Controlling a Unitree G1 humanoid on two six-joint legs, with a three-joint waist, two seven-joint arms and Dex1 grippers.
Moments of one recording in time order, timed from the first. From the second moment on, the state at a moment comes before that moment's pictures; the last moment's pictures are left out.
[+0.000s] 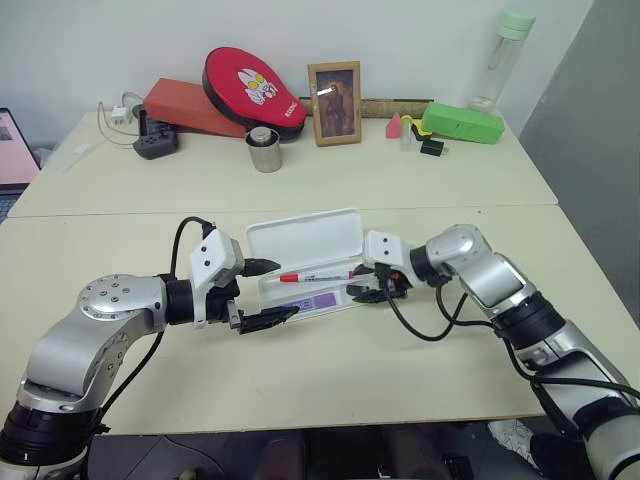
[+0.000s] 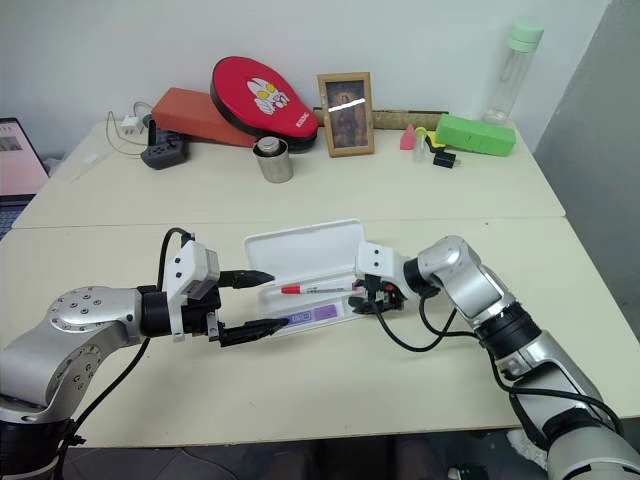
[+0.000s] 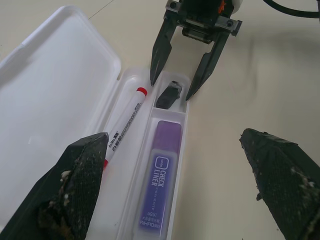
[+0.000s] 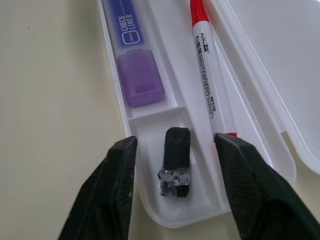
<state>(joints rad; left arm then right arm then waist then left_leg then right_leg) -0.20 0.85 0.10 -0.42 -0.55 0.65 -0.99 -0.80 -0.50 0.49 0.17 0.02 0.42 1.19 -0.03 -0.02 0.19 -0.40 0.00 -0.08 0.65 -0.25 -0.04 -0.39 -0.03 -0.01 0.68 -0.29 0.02</state>
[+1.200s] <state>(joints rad) -0.05 0.83 0.52 -0.53 -0.83 0.73 -0.79 -1.45 -0.15 0.28 1.17 -0.06 0.10 1.02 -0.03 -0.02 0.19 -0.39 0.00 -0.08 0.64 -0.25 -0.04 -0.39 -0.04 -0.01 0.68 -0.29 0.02</state>
